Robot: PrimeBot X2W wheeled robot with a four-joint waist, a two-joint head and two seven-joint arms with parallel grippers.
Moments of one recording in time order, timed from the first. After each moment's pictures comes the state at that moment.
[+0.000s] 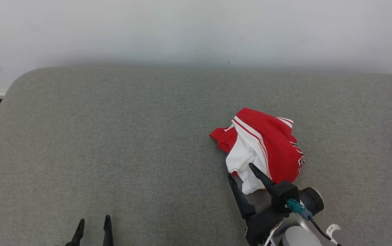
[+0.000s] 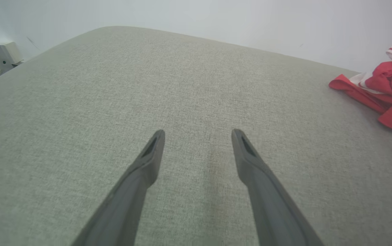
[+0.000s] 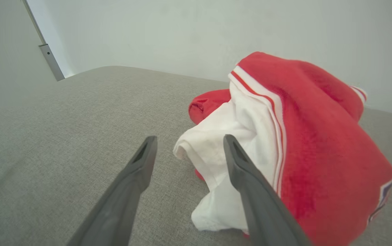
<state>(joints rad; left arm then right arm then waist) 0.00 0.05 0.00 0.37 -0.23 -0.08 -0.26 -0.33 -0.07 0.33 0.58 0.10 0.13 -0.26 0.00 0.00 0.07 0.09</state>
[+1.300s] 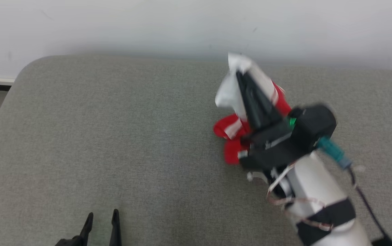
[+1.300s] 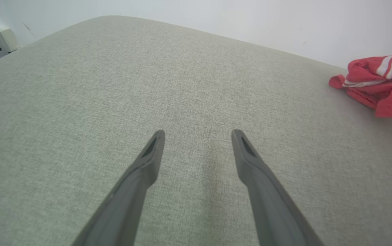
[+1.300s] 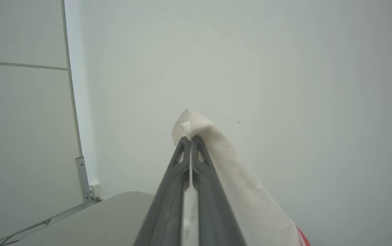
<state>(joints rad) -0.03 0.05 -0.04 0.38 -0.28 -0.09 -0.26 -0.55 -0.07 0.31 0.25 0.18 0.13 -0.26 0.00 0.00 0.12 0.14</state>
